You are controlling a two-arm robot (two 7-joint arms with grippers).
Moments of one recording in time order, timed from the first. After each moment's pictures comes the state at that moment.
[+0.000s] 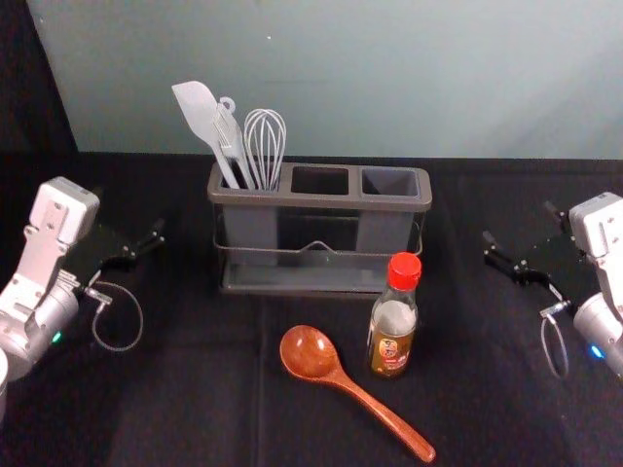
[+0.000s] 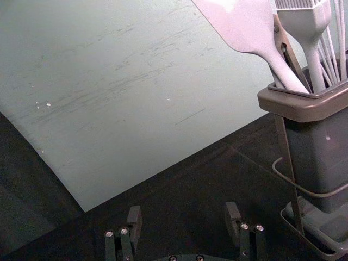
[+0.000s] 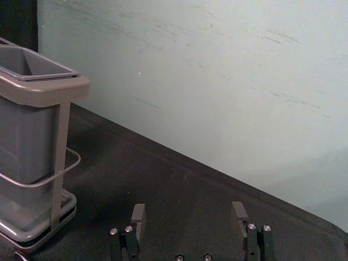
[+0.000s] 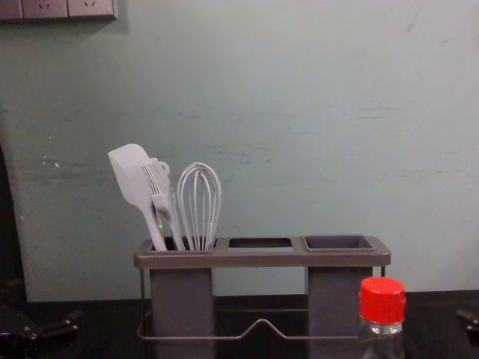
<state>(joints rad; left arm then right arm) -0.20 0.60 0.45 -1.41 -0.25 -0.12 0.03 0.20 0.60 -0.45 -1.41 0.25 -0.12 -0.03</state>
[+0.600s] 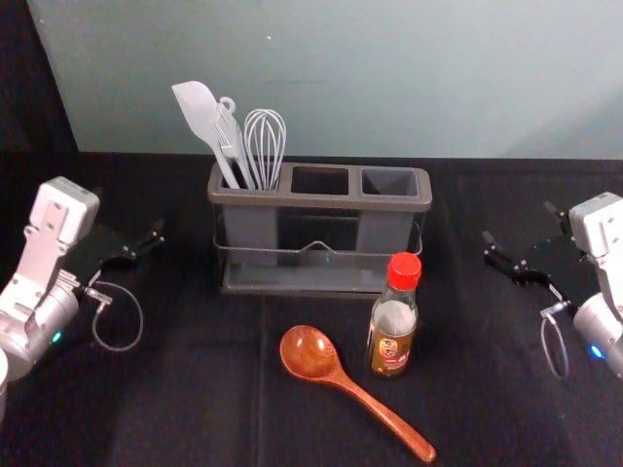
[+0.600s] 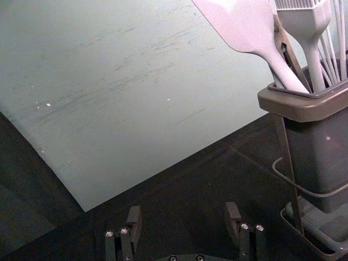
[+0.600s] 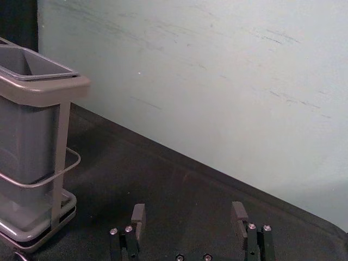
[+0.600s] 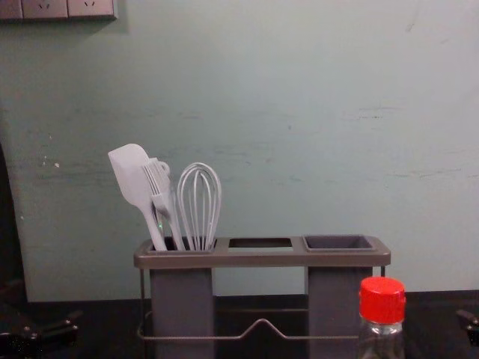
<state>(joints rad) -0.20 0.60 0.45 -1.41 -0.25 -0.12 0.03 0.20 0.60 -0.45 -1.41 0.25 -0.12 -0.03</state>
